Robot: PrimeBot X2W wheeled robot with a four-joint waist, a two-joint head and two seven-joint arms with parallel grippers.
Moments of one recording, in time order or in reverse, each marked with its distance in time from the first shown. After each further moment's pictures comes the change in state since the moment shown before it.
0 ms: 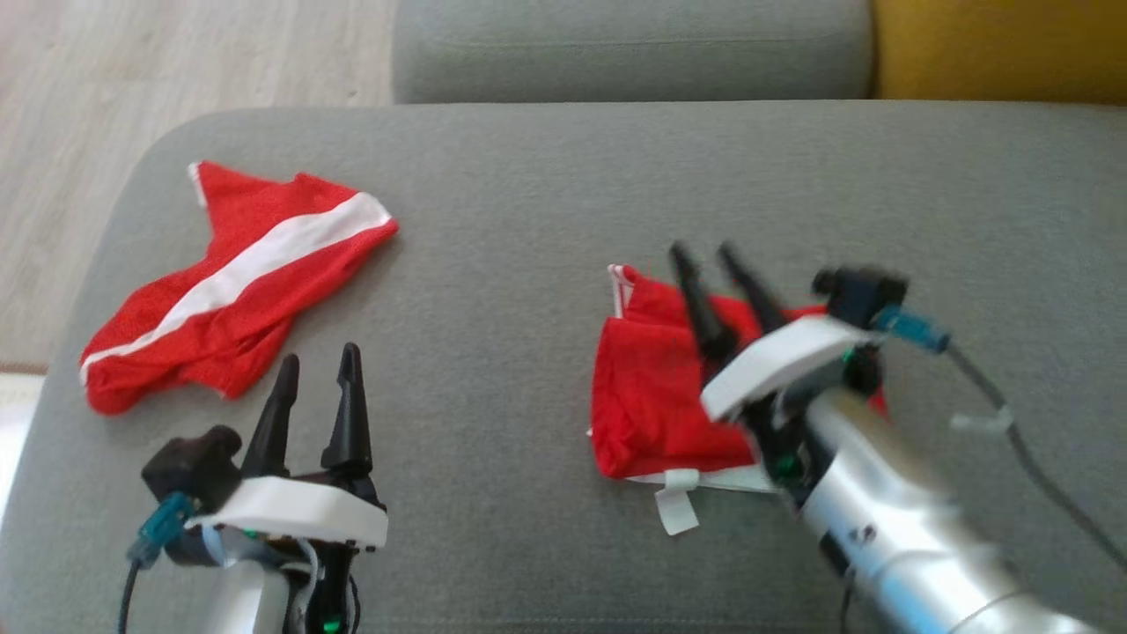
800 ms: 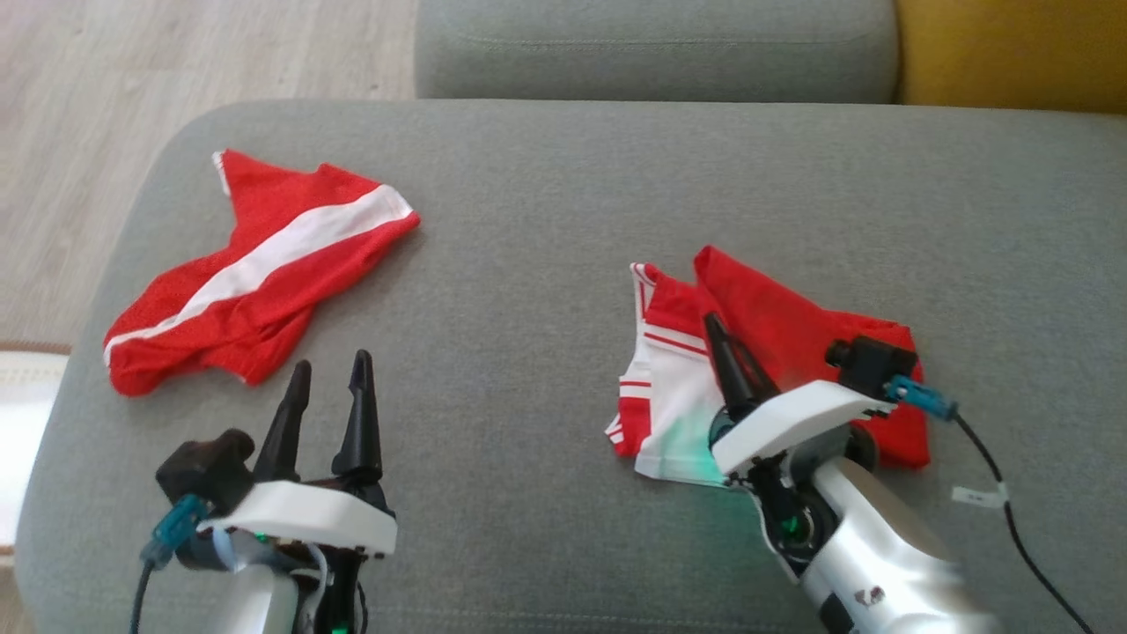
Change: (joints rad) left arm 0.002 0.000 -0.016 0.002 0.000 -0.001 0.000; right arm 0.147 0.008 -0.116 -0.066 0.009 0.000 0.047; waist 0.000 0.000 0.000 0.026
